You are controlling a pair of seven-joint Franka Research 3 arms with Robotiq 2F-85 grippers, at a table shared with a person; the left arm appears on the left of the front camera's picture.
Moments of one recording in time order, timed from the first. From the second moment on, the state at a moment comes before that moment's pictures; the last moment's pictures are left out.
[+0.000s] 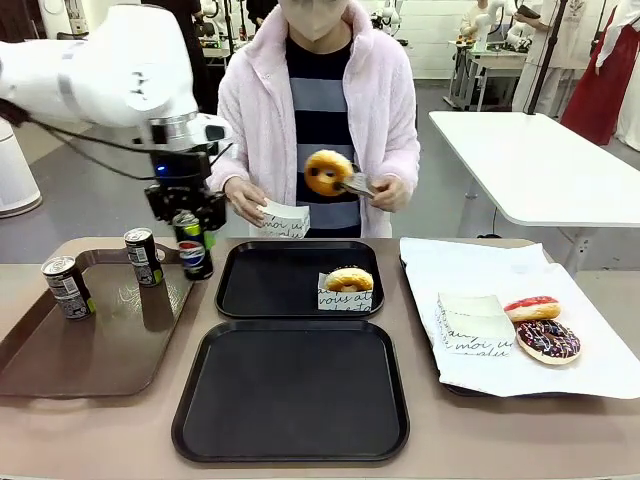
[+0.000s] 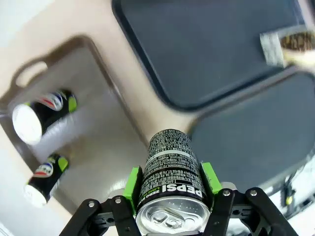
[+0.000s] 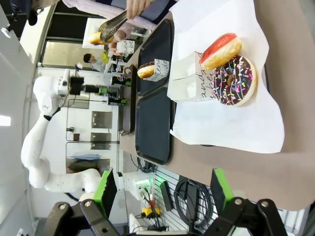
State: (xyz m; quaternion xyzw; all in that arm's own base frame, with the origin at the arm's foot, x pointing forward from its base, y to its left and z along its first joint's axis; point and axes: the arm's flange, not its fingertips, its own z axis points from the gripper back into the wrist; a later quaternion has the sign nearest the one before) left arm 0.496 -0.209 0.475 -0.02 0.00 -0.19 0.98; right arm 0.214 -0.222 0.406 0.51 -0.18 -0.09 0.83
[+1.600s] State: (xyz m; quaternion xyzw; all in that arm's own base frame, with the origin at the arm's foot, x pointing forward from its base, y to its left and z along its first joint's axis) left arm 0.421 -0.171 0.471 -0.02 0.05 -0.34 0.94; right arm 0.214 -0.222 0.406 0.51 -0.18 -0.09 0.83
